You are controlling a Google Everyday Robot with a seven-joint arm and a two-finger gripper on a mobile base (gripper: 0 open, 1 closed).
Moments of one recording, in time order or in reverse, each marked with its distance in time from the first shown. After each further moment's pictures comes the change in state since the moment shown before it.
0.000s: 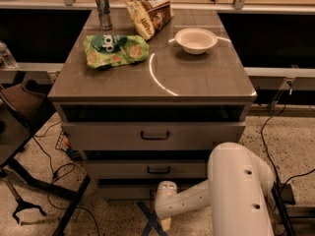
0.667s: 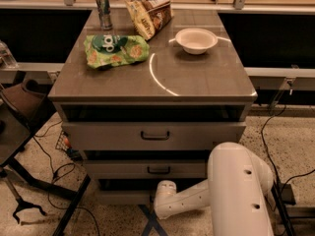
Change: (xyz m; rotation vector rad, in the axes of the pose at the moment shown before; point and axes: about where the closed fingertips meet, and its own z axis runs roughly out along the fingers) arm 0.000 0.002 0.000 -0.003 0.000 -0.001
